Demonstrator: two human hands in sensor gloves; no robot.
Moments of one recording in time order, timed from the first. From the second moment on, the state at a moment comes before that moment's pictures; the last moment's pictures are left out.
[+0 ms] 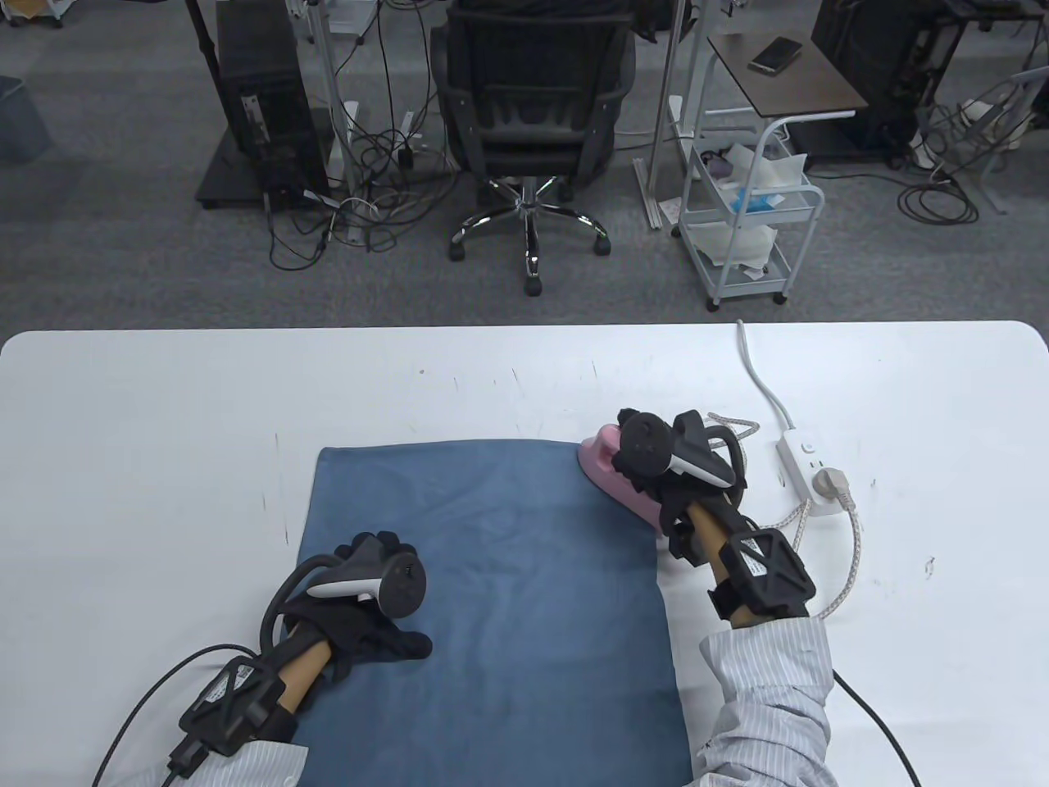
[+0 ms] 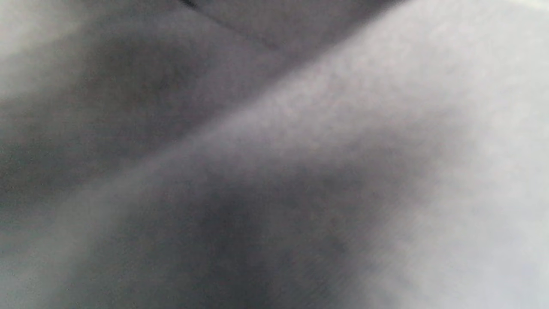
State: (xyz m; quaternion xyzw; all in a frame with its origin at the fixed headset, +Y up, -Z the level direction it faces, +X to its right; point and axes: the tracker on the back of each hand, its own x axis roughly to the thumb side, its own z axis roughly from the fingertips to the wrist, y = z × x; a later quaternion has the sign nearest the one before) left_hand -0.214 -0.801 -0.354 -0.35 -0.25 -0.08 0.90; right_hand 0.138 -0.718 -0.488 0.15 0.01 0.99 0.06
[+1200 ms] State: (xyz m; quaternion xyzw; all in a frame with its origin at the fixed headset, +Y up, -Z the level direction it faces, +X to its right) left_hand -0.216 -0.800 -0.353 -0.36 -0.25 -0.07 0.89; right_hand 0.178 -0.653 -0.455 0.08 0.21 0.97 -0.04
